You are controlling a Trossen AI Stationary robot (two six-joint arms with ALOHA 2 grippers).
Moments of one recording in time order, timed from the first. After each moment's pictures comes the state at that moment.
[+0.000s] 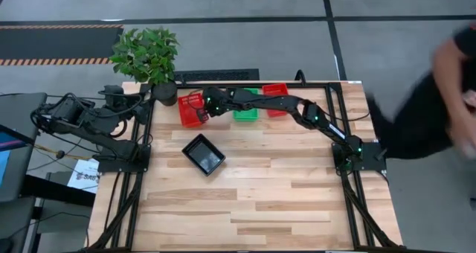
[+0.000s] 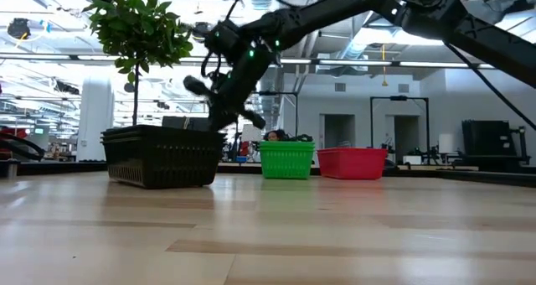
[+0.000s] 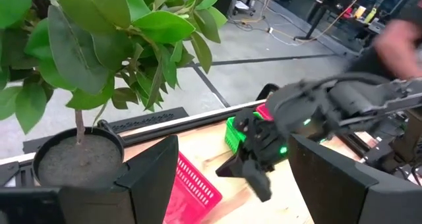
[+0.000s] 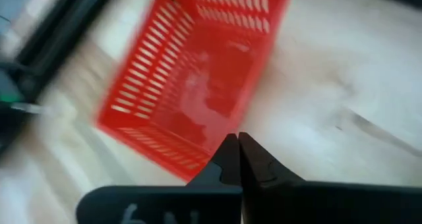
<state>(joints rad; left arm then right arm) -0.29 0.62 1.14 -1.22 -1.02 -1.00 -0.28 2.47 2.24 -0.61 0.07 0.68</state>
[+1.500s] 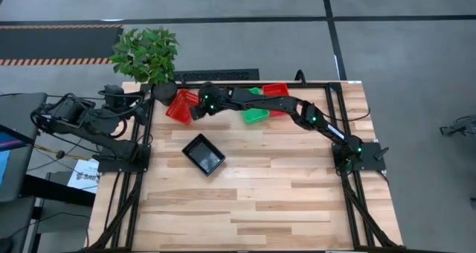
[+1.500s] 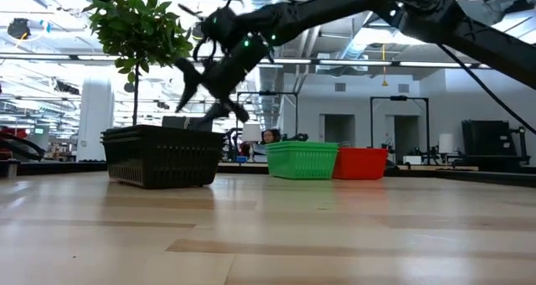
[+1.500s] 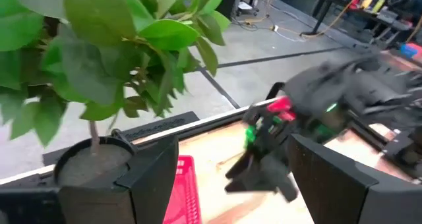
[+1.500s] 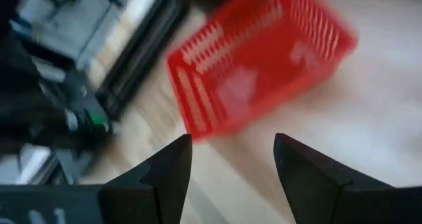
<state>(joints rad) -0.29 0.62 1.14 -1.25 -1.05 -0.95 -0.28 2.50 2.33 -0.53 -0.03 0.76</state>
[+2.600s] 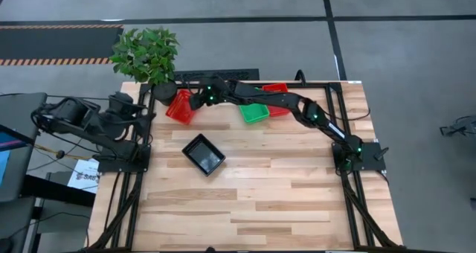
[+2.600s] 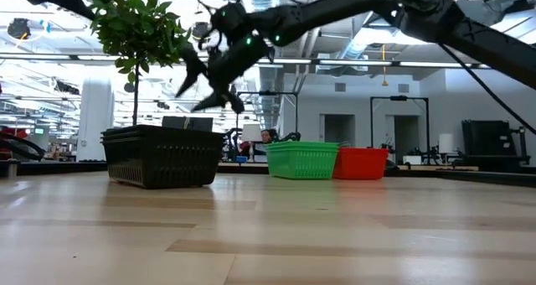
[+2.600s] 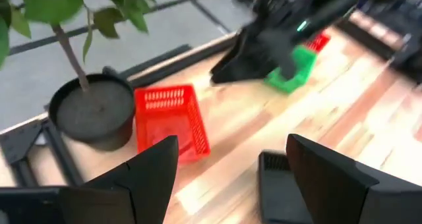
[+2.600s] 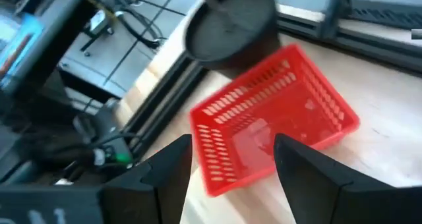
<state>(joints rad) -0.29 0.64 1.14 -1.45 -0.78 -1.01 -0.31 2.48 2.32 -0.37 -0.03 0.72</state>
